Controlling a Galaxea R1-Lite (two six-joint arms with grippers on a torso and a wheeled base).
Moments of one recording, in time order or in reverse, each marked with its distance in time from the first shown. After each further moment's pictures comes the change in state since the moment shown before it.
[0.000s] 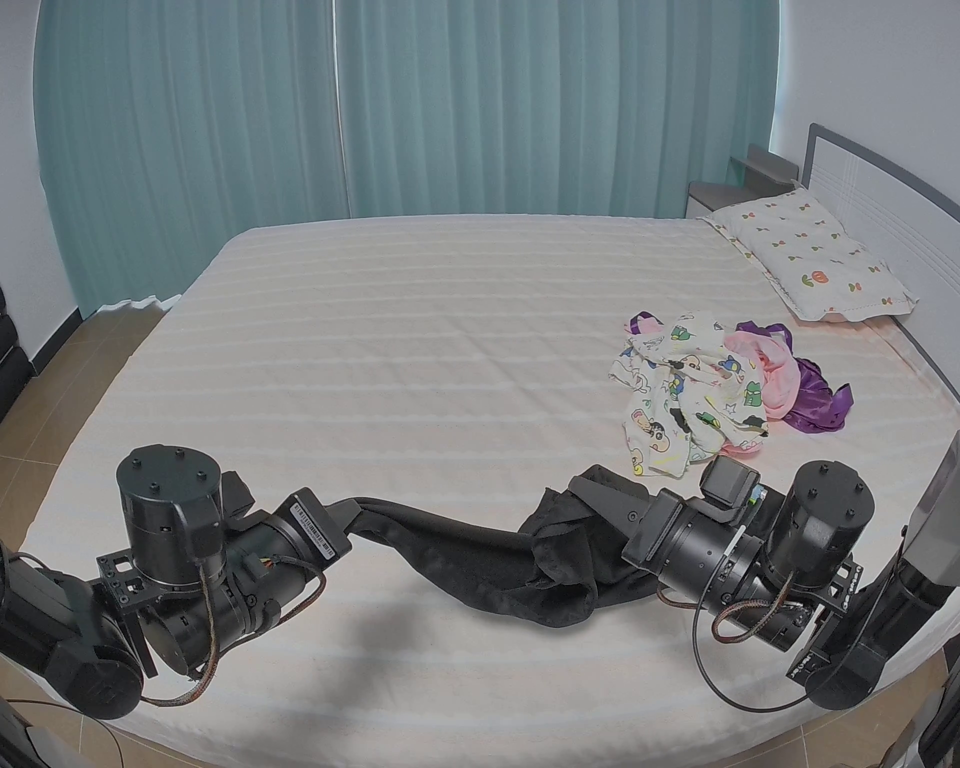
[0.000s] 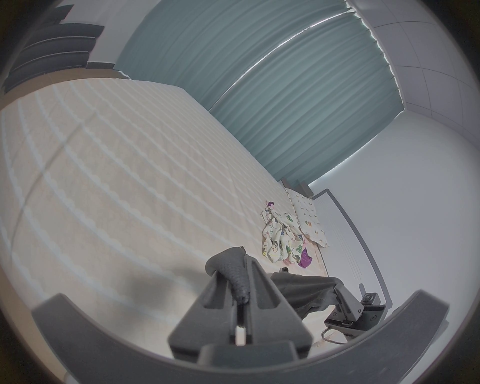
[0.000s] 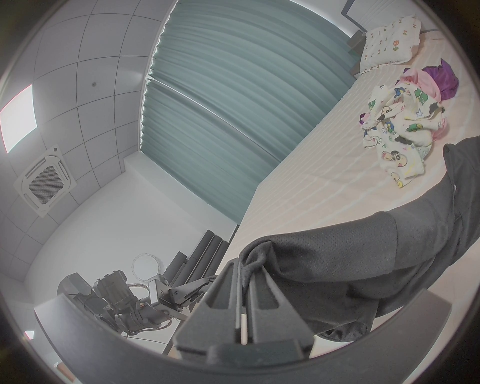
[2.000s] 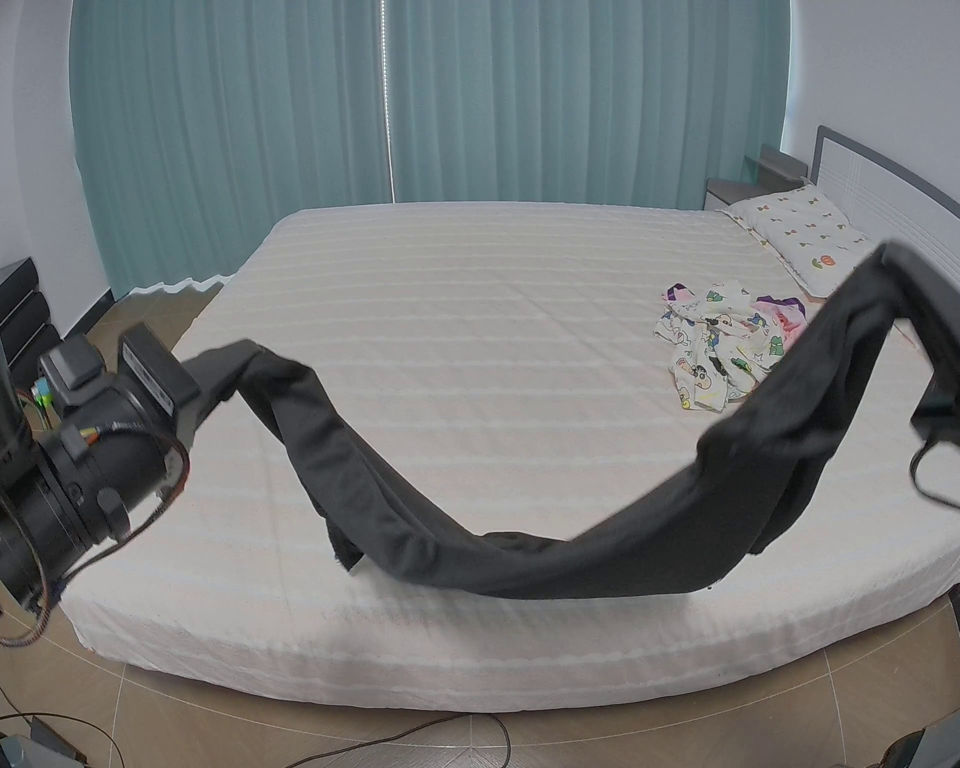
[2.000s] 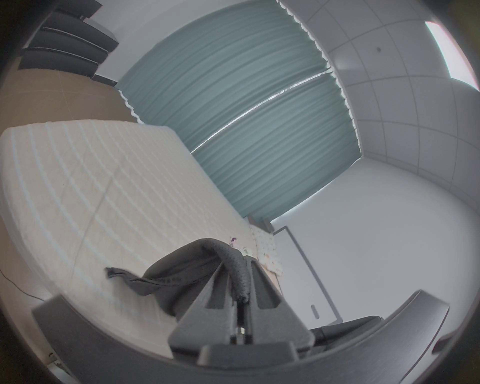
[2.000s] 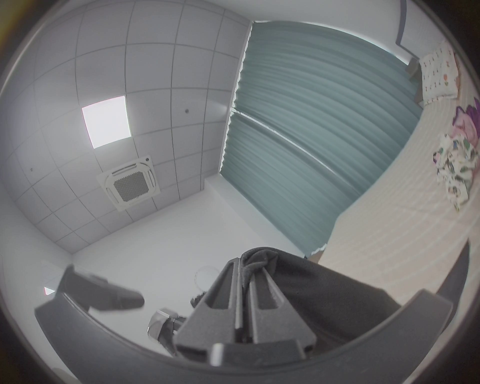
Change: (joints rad) left arm -0.001 -0.381 -0.206 0.269 0.033 -0.007; right arm 0.016 -0.791 -0.058 0.368 0.129 -0.058
